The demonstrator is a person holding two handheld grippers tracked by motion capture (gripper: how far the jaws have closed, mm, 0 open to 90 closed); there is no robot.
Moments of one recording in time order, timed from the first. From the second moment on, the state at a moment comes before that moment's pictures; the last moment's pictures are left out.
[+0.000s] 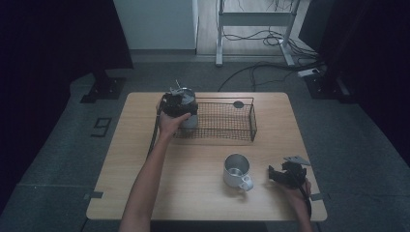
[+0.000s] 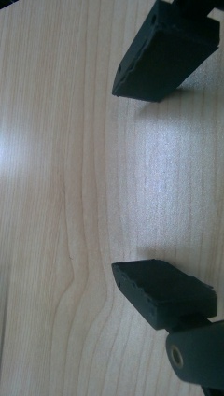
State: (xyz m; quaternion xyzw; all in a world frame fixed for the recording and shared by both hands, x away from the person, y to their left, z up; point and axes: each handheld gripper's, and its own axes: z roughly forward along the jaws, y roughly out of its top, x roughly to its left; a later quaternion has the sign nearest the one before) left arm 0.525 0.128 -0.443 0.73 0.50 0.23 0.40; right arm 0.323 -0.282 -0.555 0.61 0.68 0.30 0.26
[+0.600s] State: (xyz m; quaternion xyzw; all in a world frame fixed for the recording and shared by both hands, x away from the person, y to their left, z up) left arm 0.525 0.124 -0.457 0.73 0.51 0.23 0.39; right arm 0.323 -0.282 -0.555 0.61 0.68 0.30 0.26
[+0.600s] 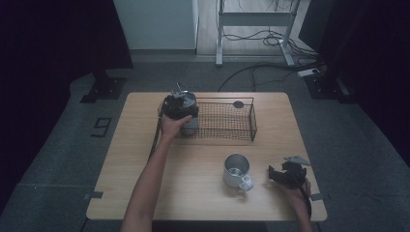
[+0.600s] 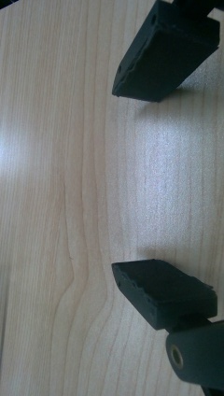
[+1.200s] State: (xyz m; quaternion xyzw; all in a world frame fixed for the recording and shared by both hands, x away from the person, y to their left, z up) left arm 0.515 0.120 -0.467 0.74 0.49 0.24 0.39; right arm 0.323 -0.282 -0.555 0.61 0.68 0.30 0.27
